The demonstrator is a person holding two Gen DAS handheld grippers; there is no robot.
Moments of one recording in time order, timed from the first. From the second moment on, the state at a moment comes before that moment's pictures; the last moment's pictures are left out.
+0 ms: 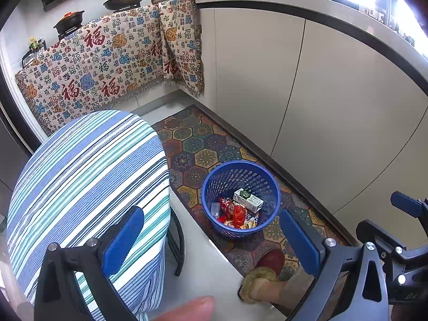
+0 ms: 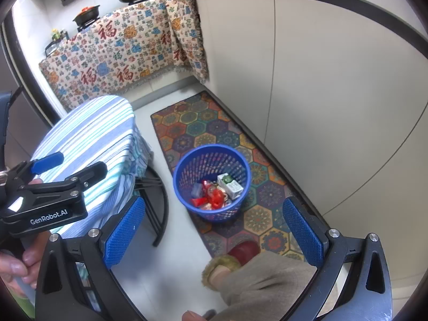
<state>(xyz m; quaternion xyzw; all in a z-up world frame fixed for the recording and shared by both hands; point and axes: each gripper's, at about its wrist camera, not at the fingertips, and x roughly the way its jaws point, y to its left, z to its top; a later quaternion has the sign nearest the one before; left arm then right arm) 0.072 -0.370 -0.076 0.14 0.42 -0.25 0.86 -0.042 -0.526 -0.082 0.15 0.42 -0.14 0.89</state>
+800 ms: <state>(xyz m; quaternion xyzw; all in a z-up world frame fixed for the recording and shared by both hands) 0.073 -0.372 -0.079 0.14 0.42 -0.25 0.86 -0.041 -0.534 -0.084 0.15 0.42 -0.14 0.88</state>
